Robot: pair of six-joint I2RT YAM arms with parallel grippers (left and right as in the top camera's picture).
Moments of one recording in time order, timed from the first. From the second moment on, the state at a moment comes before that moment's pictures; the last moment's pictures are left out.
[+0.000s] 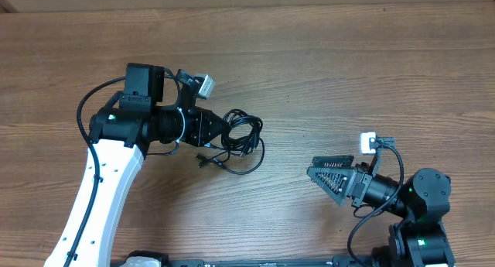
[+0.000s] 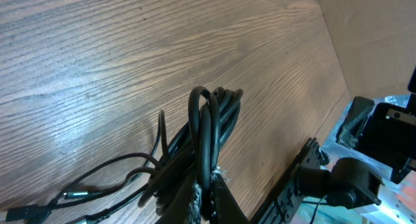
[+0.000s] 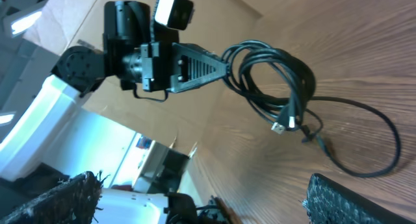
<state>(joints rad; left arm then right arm) -0.14 1.36 1.20 -0.92 0.77 0.00 0.08 0.54 0.33 0.11 -1.07 0.93</state>
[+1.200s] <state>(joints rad) -0.21 1.36 1.20 -0.98 0.86 0.13 0.08 0.67 0.34 -0.14 -0.81 0.96</state>
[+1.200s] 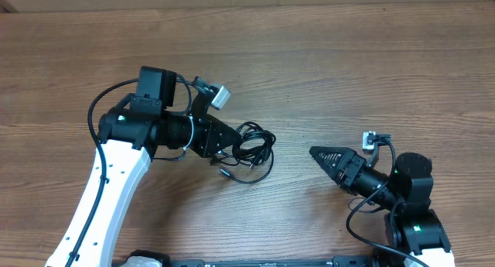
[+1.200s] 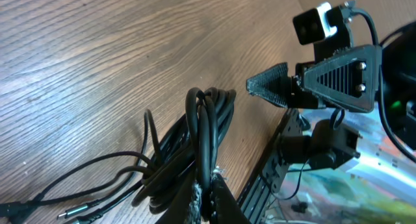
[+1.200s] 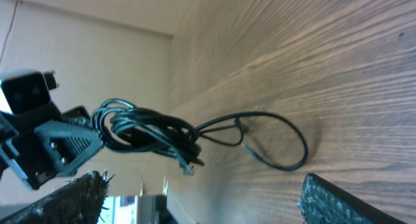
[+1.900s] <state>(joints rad) -0.23 1.36 1.20 -0.83 0.86 -0.09 0.18 0.69 0.34 -0.07 -0.90 0.93</state>
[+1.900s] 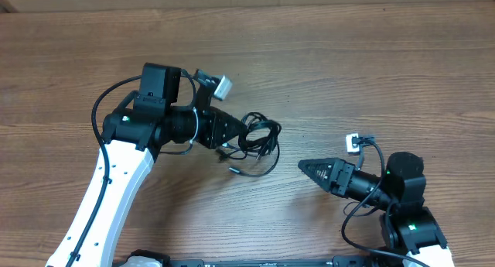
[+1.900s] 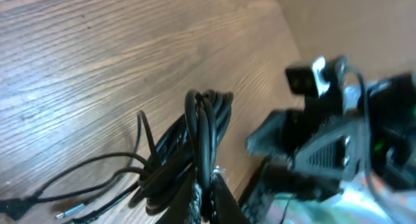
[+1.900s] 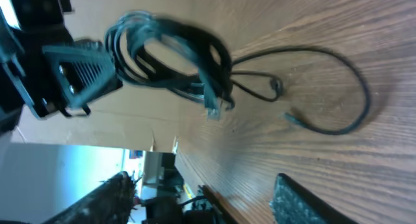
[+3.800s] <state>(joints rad) -0.35 1.36 1.20 -0.80 0.77 -0.42 0.51 1.10 0.34 0.35 -0.46 1.10</state>
